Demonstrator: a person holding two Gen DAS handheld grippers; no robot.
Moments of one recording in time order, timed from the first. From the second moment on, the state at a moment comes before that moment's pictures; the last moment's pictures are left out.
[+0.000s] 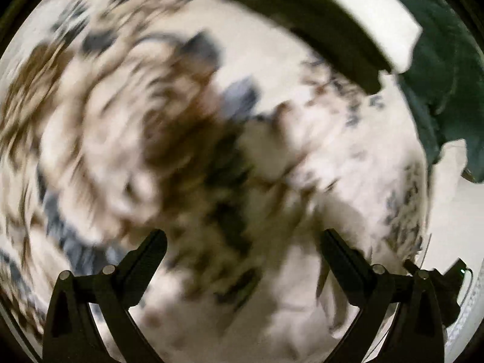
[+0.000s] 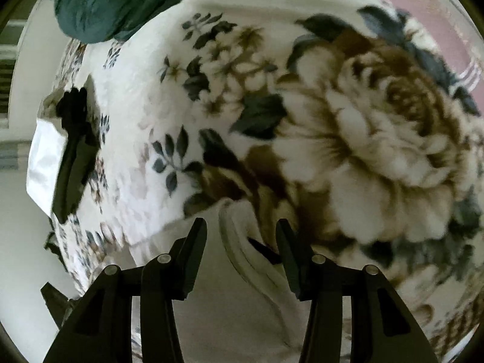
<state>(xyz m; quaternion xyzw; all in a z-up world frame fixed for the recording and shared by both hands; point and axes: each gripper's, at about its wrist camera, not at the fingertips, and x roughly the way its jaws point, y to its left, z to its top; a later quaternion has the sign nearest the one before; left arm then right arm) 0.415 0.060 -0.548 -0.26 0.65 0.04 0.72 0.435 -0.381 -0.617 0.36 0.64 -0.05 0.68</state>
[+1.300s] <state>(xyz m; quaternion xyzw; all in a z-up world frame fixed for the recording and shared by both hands) 0.443 0.009 -0.579 -0.16 0.70 -0.04 0.70 0.441 -0.373 -0.638 0.38 0.63 -0.07 0.67</state>
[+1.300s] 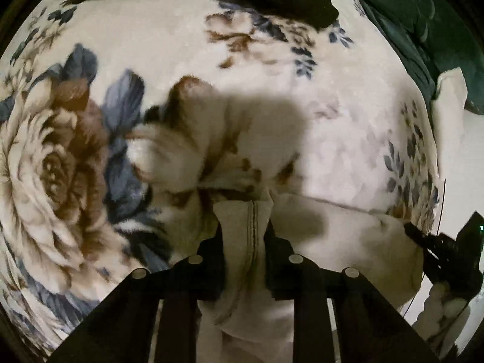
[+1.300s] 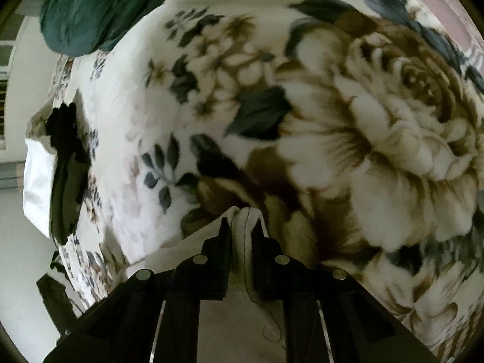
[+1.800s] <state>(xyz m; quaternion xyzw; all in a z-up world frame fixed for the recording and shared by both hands) 0.376 0.061 -0.576 -0.36 0.71 -0.05 0.61 0.372 -0.412 -0.611 0.42 0.64 -0.04 0.64</state>
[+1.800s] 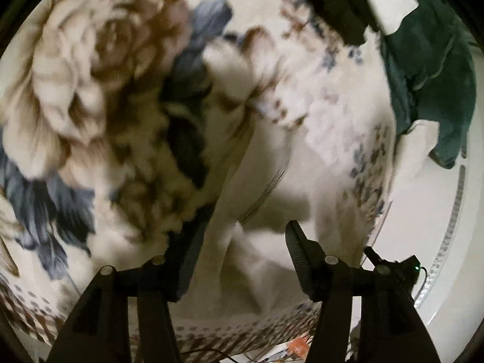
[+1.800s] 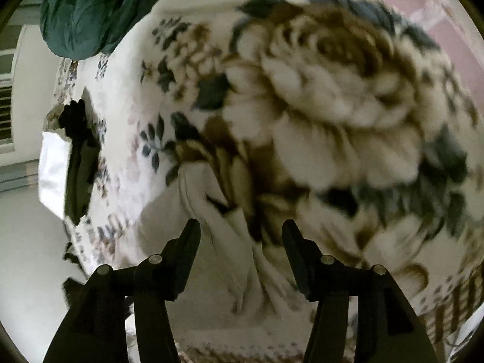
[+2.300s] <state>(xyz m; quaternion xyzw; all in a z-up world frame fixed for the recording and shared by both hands) 0.356 0.056 -0.544 -0.33 0.68 -0.03 0.65 0.371 -0.405 -0.584 0.39 0.62 -0.07 0.67</state>
